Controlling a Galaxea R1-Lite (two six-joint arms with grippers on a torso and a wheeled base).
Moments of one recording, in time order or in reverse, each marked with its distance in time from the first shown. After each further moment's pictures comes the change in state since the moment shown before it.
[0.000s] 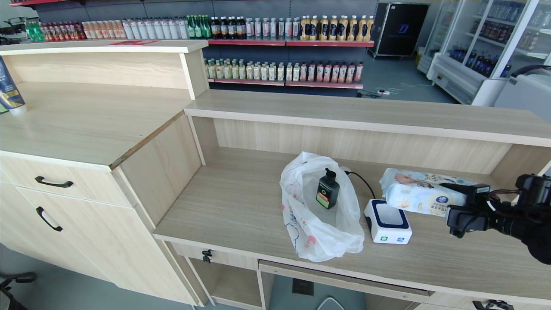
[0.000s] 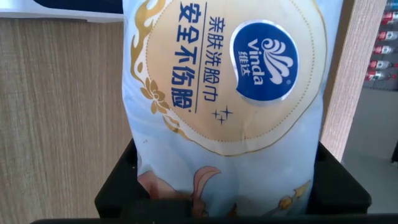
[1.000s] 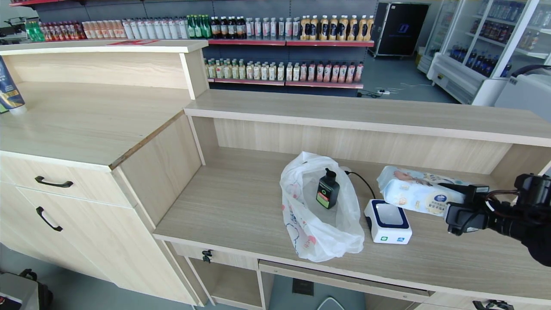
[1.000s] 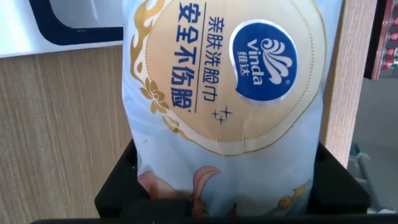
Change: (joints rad) left arm 0.000 0.000 0.000 0.000 0.000 0.000; right arm 0.020 -0.042 0.033 0.005 -0.003 0.108
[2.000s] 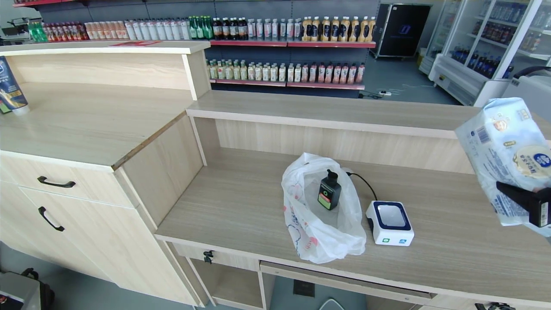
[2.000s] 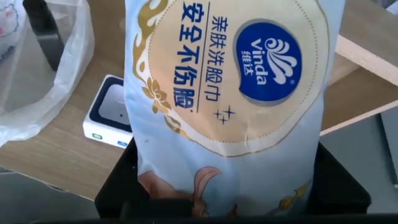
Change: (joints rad) left arm -0.001 0.000 0.000 0.000 0.000 0.000; right arm 0.016 -0.696 0.111 0.459 -0.289 1.144
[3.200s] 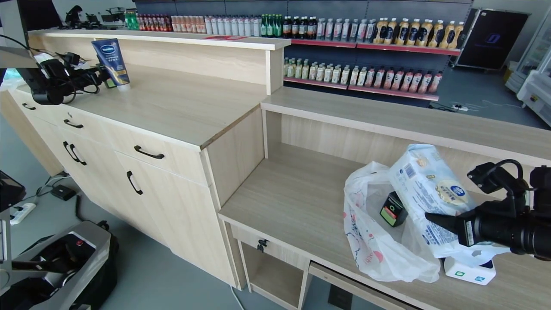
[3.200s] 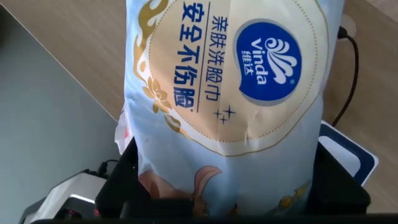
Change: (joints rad) left arm 0.001 0.000 0.000 0.000 0.000 0.000; right arm 0.256 0.221 0.008 0.064 -0.017 0.213
